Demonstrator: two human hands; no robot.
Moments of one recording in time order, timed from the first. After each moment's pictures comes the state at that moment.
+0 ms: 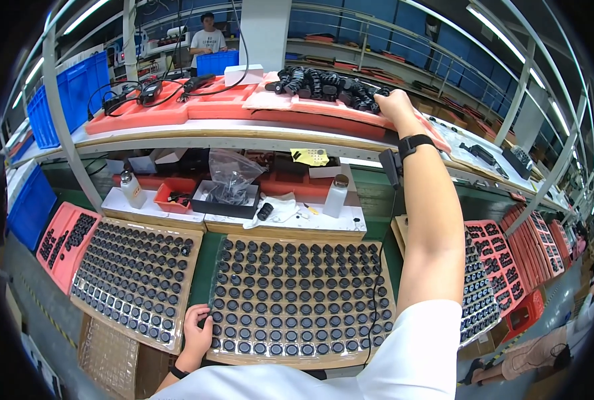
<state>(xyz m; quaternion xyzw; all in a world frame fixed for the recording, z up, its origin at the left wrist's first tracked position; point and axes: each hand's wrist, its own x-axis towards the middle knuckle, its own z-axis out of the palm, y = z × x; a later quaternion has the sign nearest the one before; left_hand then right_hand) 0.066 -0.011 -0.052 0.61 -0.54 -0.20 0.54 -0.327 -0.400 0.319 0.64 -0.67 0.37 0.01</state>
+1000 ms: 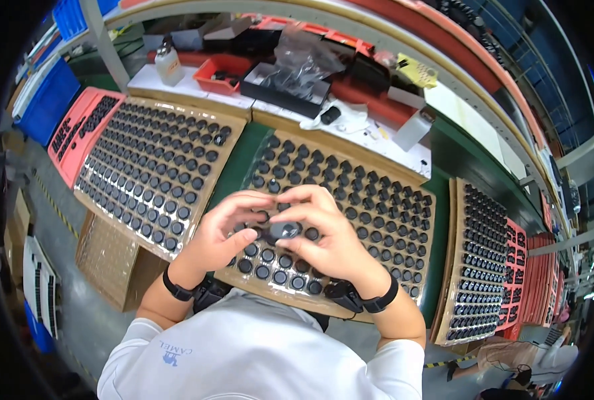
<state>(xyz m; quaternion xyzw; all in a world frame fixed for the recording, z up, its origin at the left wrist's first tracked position) 0.047 -0.039 0.063 0.41 -0.60 -0.40 0.56 -0.153 -0.114 0.100 0.83 -0.18 0.31 -0.43</state>
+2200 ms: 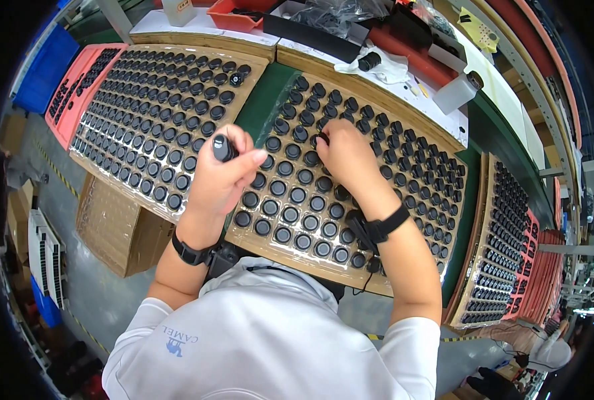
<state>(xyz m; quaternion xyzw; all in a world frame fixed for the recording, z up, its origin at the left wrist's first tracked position) 0.067 -0.046 0.013 0.32 -0.31 -0.58 0.68 -0.115 -0.172 -0.002 0.86 -0.44 0.15 -0.21</state>
